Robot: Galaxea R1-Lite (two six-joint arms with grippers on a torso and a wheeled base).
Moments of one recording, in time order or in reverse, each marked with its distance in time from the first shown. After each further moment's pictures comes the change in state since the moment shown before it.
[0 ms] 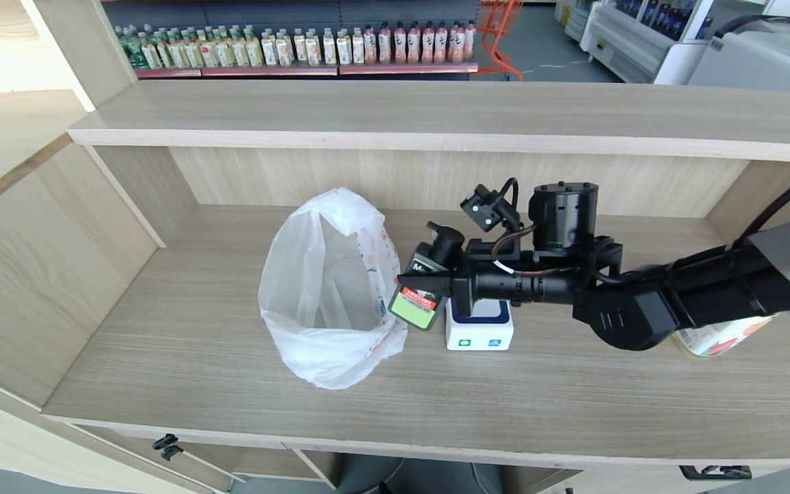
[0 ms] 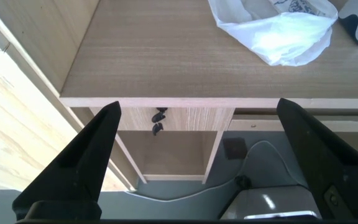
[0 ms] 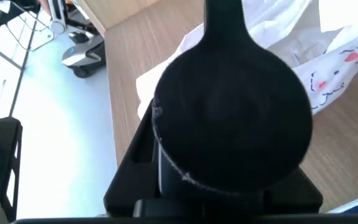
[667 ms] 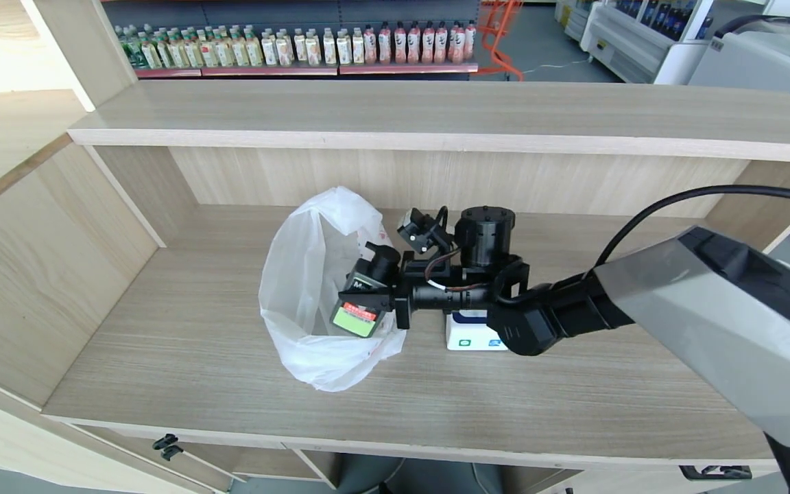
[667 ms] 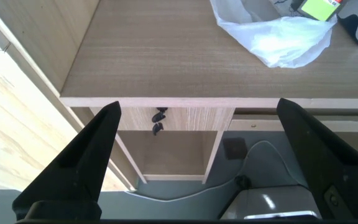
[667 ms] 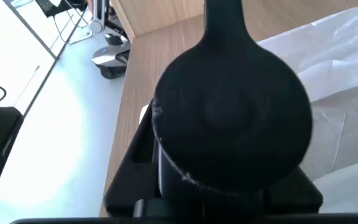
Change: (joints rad) left arm 0.000 0.000 0.000 0.000 0.000 0.000; right arm 0.086 0.293 -0.293 -0.113 0.144 -0.017
